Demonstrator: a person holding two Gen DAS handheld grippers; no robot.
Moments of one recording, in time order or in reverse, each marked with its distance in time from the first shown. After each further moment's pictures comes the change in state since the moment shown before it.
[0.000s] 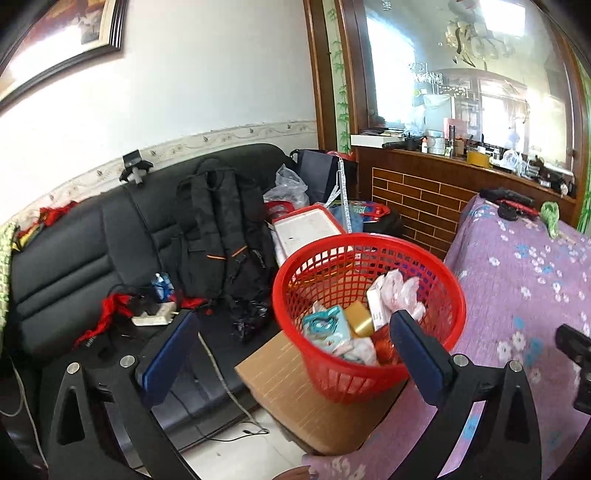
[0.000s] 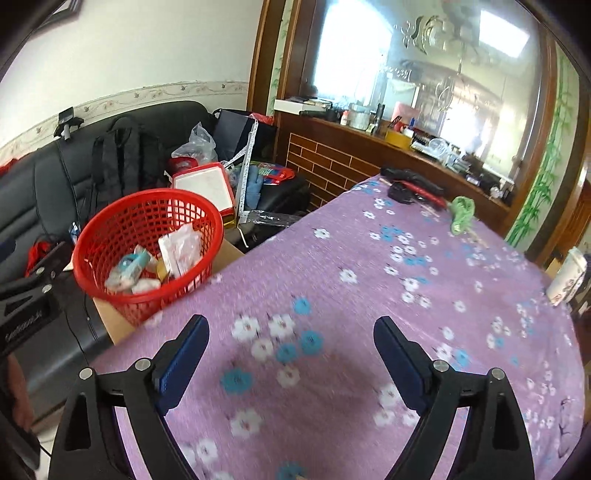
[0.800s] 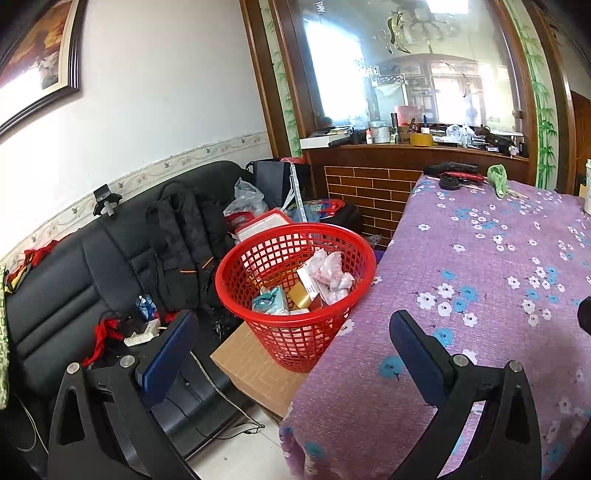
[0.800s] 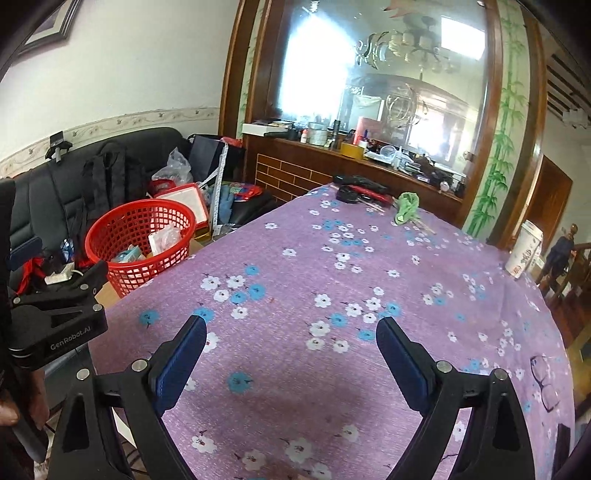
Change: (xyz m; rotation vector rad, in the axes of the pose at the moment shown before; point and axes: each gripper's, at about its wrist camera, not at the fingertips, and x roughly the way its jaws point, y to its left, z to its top) left arm -0.069 -0.062 -0.025 0.155 -0.033 -0.097; right arm -0.093 -0.038 -0.057 0.083 -0.081 -0.086
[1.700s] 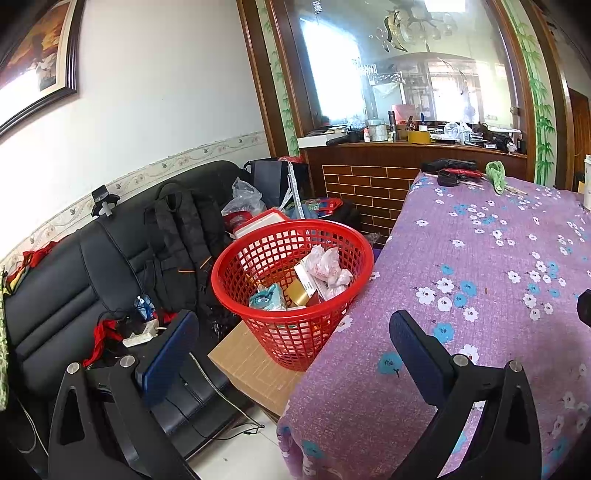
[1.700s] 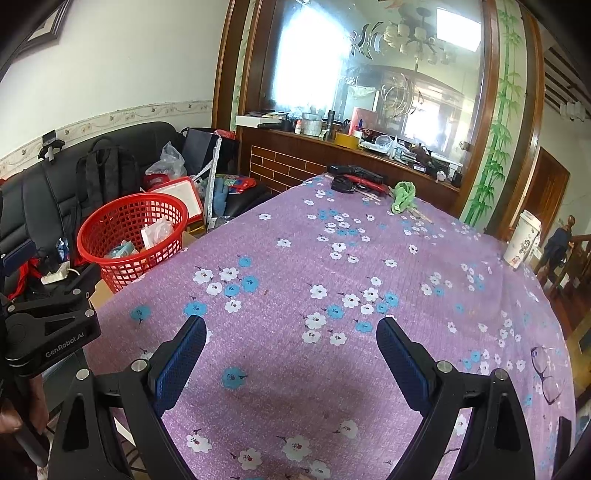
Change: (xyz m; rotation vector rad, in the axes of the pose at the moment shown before) left arm 0.003 0.000 -0.006 0.004 0.000 -0.005; right arm 0.008 -0.004 -0.004 0.018 0.036 -0.012
